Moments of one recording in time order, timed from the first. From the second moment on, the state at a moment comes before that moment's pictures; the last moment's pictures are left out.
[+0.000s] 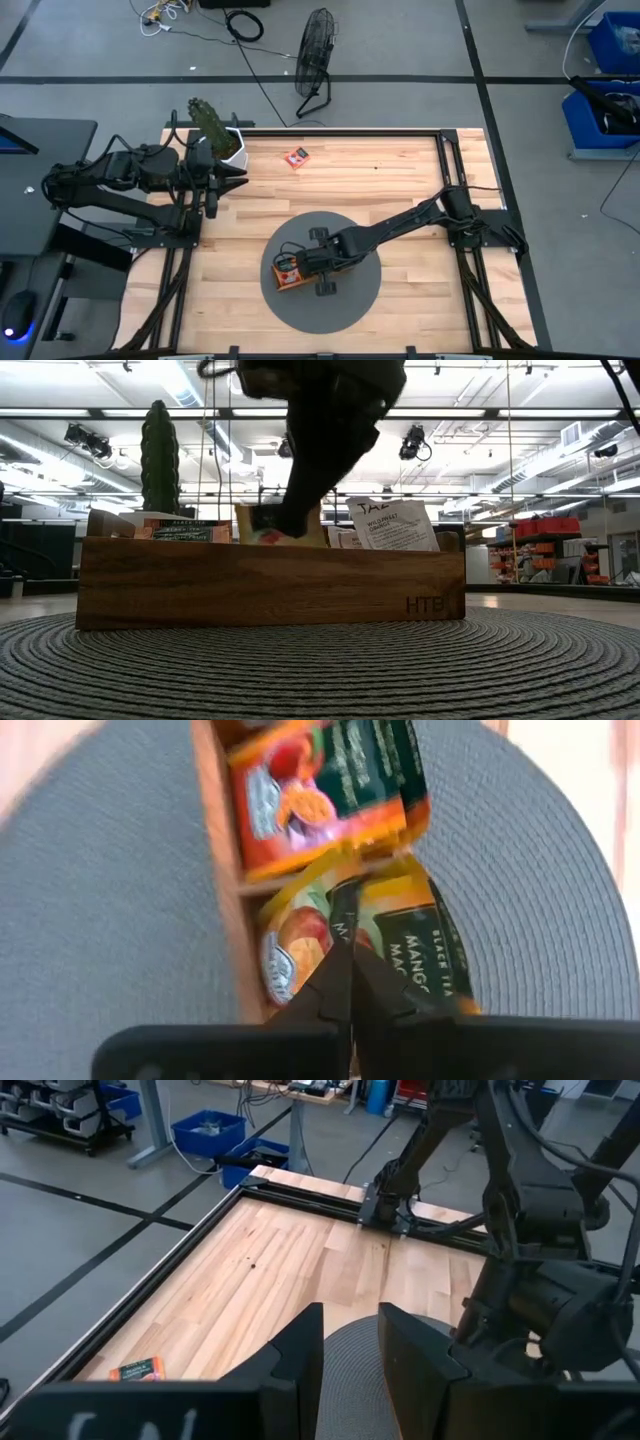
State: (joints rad) left arm -0.09 0.79 1.14 -0.67 -0.30 -0.24; right arm 0.31 2.14 1.74 -0.73 0.13 0.13
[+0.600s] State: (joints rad) left arm -0.09 0.79 1.14 -0.67 -0.32 -0.22; right arm 0.31 2.12 1.74 -0.77 0.08 0.21
